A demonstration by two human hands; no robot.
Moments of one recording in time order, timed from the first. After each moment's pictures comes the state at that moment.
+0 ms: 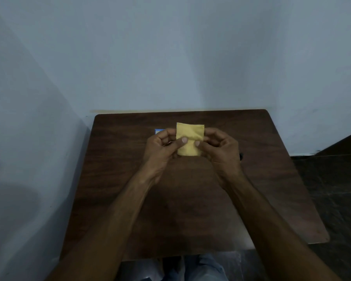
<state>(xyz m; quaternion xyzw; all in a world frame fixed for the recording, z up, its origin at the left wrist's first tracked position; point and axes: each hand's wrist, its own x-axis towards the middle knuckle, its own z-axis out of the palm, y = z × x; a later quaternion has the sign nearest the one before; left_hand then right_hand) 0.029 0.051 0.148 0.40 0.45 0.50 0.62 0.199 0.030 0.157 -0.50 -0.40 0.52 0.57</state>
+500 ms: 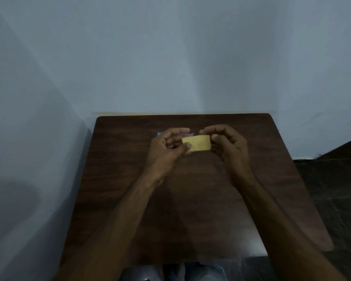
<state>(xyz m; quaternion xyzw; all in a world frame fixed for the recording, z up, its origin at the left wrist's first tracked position) 0.026 0.065 0.146 0.46 0.44 0.50 0.59 0.217 0.050 0.159 -0.49 -0.47 0.48 0.55</state>
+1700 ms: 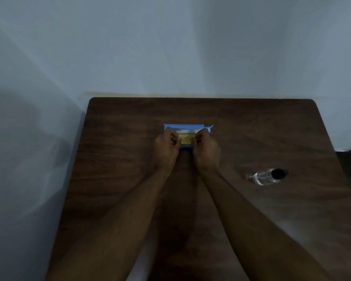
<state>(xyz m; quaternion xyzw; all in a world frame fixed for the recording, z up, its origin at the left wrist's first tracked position) 0.013 0.181 -0.048 0.56 0.69 0.34 0.31 0.149 0.175 -0.043 -0.76 -0.56 0.23 0.24</state>
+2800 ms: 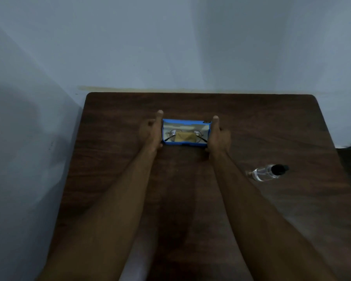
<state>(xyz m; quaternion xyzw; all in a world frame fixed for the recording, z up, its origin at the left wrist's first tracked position) -0.015 0.220 -0.039 0.28 0.77 0.37 0.45 0.173 0.208 -0.048 -0.80 -0.24 0.40 0.38</state>
